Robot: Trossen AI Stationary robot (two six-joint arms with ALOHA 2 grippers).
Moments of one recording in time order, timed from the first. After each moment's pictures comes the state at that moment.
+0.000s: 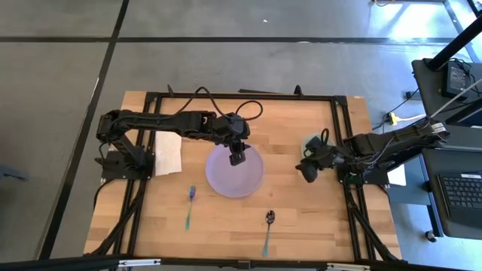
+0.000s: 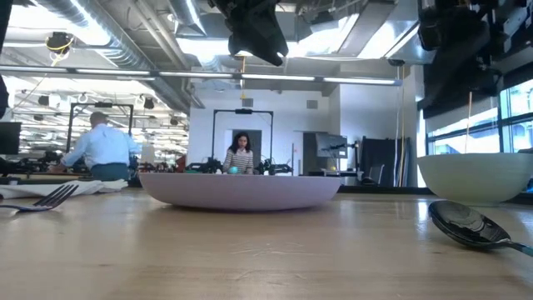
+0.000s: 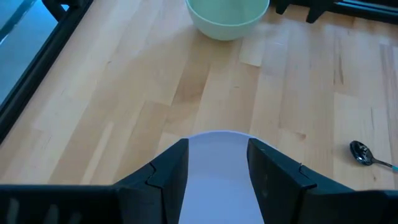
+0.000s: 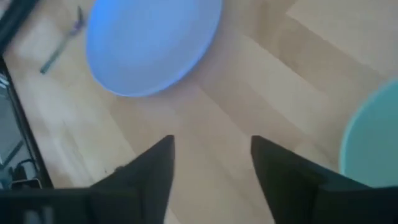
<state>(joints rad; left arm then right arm) 0.06 1.64 1.49 -0.64 -0.12 -0.17 0.25 0.89 0.70 -0.71 0.21 1.03</state>
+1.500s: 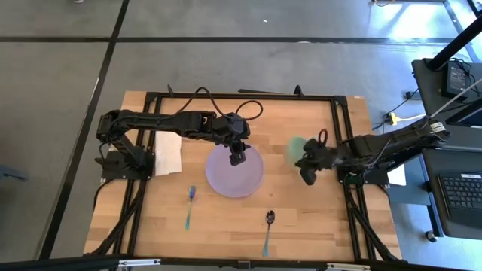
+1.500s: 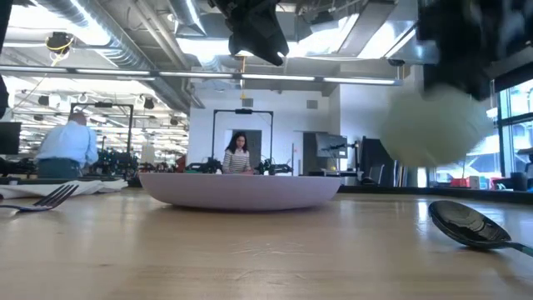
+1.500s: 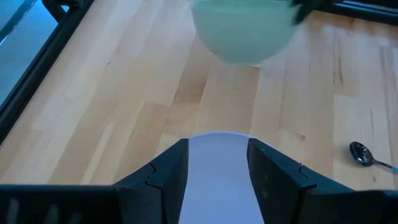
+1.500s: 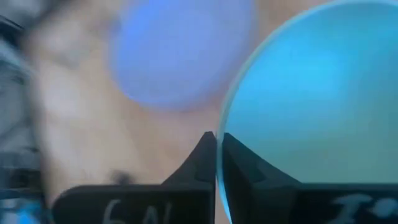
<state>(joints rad) 0.06 1.64 1.49 -0.64 -0.12 -0.17 0.26 0.90 0.71 -0.59 0.26 0.82</state>
